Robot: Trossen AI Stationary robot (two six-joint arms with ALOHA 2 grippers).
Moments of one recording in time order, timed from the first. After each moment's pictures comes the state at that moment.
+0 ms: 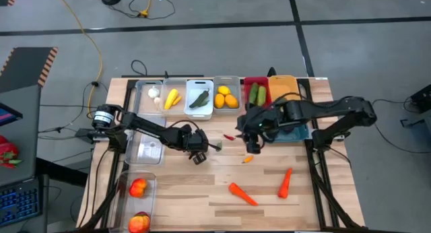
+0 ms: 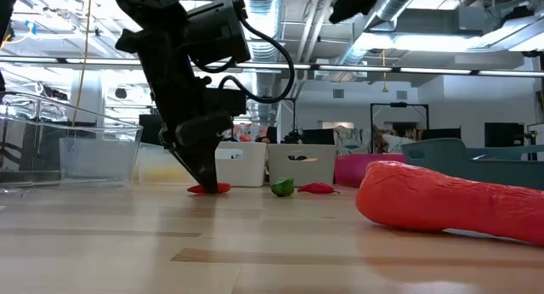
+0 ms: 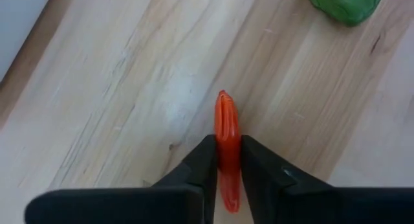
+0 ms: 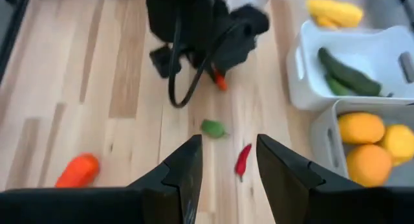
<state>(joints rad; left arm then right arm) -0.08 1.79 0.97 -0.40 -0.29 -0.53 0.10 1.42 1.41 -0.80 0.13 0.04</state>
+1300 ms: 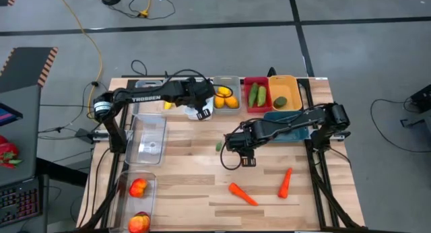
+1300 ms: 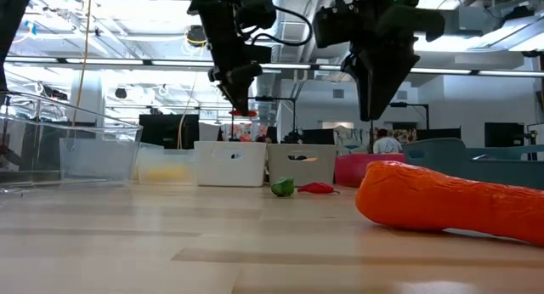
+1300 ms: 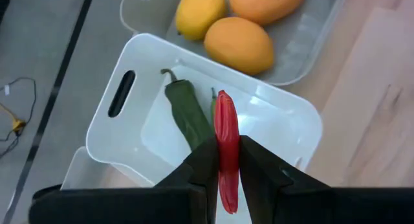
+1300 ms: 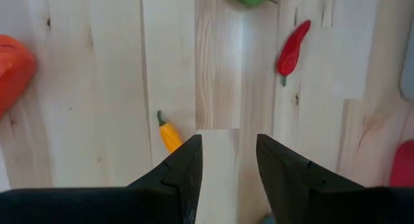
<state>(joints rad) 0.32 1.76 1.48 -0.83 -0.35 0.00 0.16 1.76 1.41 -1.05 0.13 0.13</state>
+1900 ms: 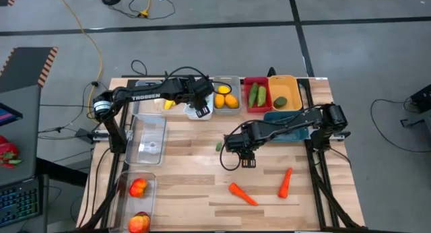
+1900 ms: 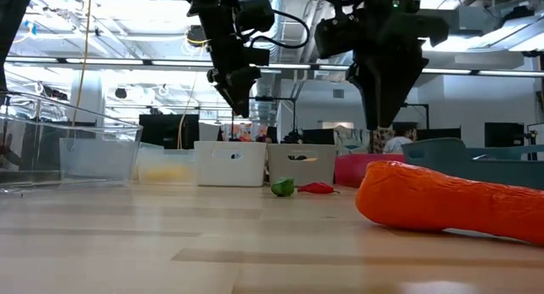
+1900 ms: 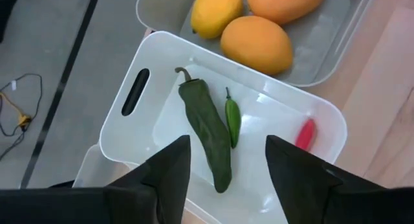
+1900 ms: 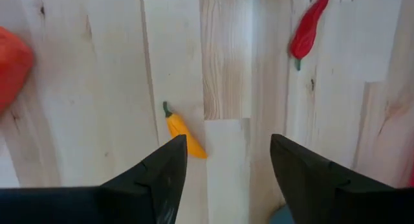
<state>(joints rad) 0.36 1.76 1.48 -0.82 -0.35 0.02 0.16 1.79 1.41 -1.08 0.10 0.17</state>
